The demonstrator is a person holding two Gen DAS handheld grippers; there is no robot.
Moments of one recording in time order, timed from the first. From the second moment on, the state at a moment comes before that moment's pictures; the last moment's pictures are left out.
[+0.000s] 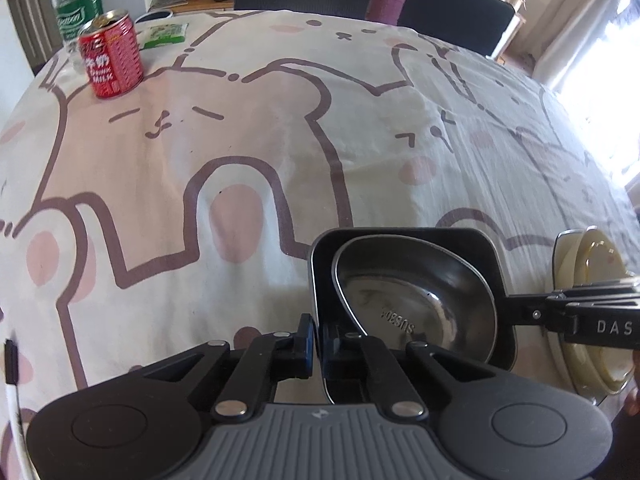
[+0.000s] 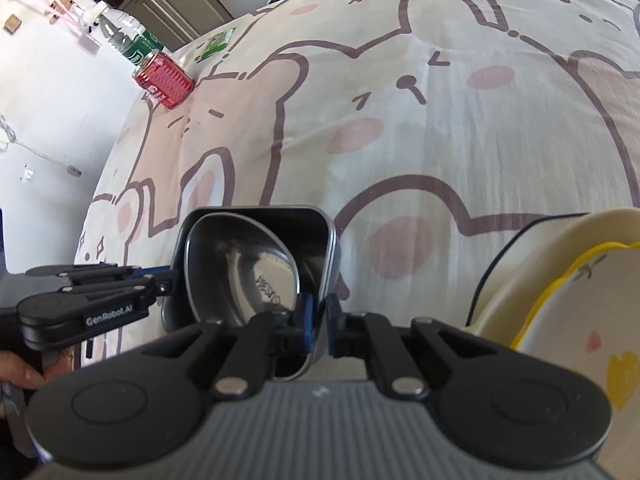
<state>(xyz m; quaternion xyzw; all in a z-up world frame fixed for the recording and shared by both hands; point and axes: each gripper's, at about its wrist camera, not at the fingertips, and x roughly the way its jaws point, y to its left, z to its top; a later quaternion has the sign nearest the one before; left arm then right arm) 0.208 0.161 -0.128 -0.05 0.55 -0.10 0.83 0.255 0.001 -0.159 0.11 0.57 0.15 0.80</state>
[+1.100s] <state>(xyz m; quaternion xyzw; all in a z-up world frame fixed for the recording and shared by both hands) 0.184 0.193 -0.054 -0.23 0.43 -0.09 0.87 0.251 -0.022 -0.097 0.17 0.46 0.20 0.85</state>
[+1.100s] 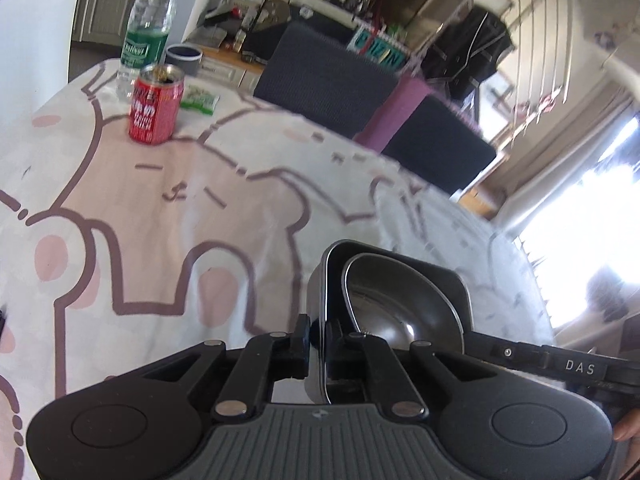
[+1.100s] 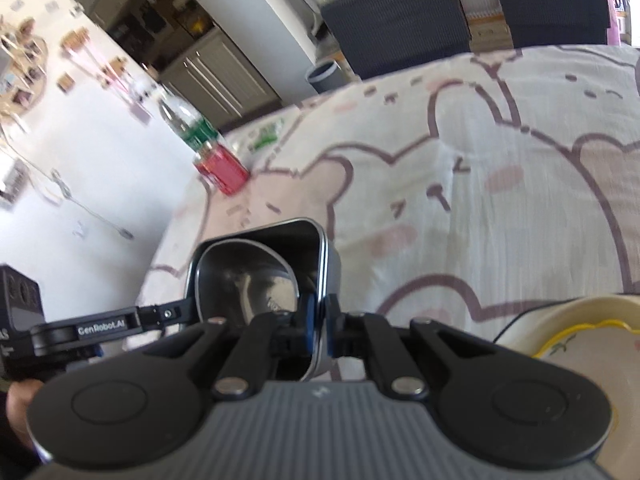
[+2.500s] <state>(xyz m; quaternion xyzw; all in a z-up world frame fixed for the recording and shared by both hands) 0.159 0.037 -0.043 -0.28 0.42 -0.26 0.82 0.160 -0.203 -0.055 0.24 0.40 0.13 0.88</state>
